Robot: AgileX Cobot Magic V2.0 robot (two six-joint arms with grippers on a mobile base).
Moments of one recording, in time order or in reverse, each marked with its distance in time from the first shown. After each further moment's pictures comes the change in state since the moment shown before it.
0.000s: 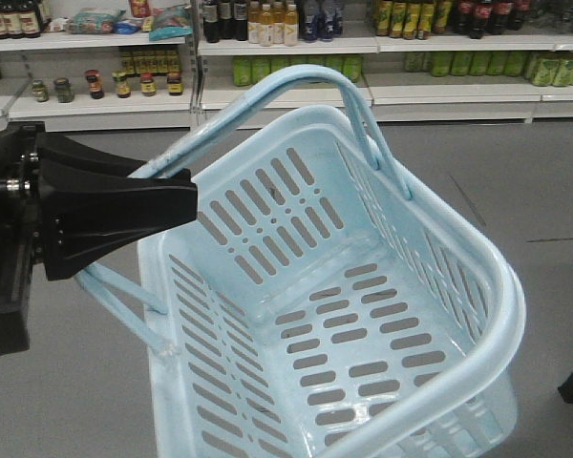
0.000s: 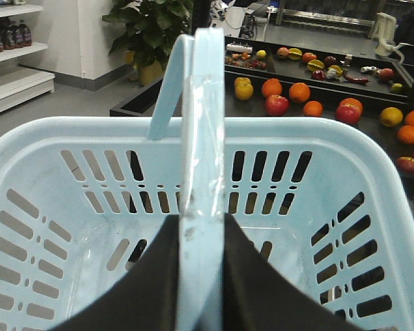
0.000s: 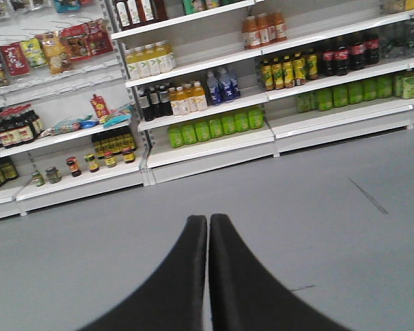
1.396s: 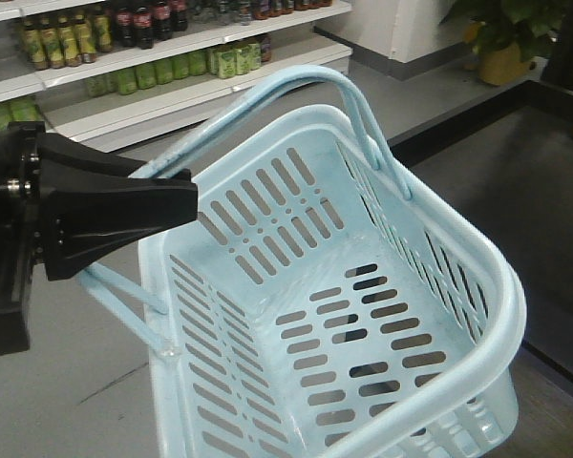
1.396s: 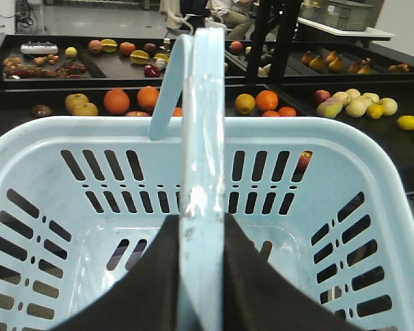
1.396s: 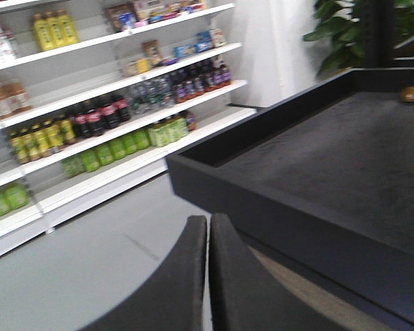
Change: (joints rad) left arm 0.000 0.000 0.000 0.000 0.001 0.000; right arm 0.000 0.000 0.000 0.000 0.000 0.000
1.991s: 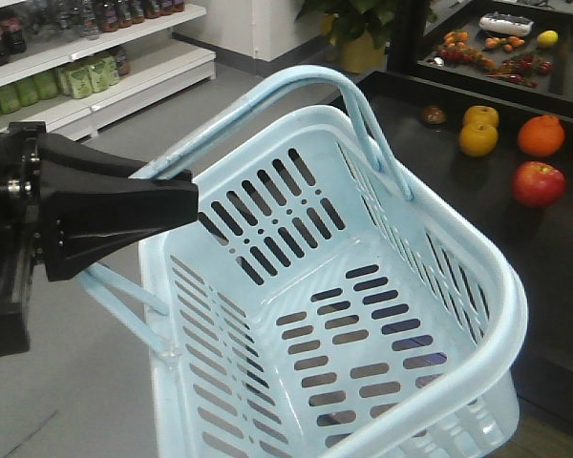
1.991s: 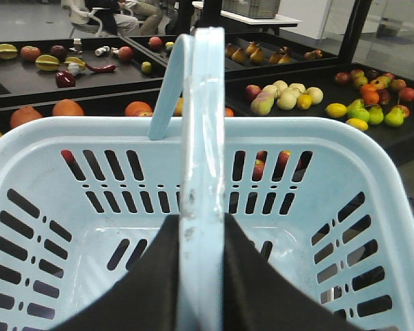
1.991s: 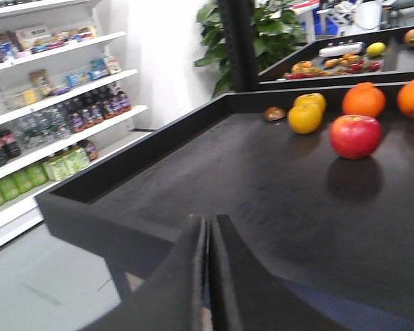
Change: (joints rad) left arm 0.000 0.000 0.000 0.000 0.000 0.000; right arm 0.000 0.000 0.000 0.000 0.000 0.000
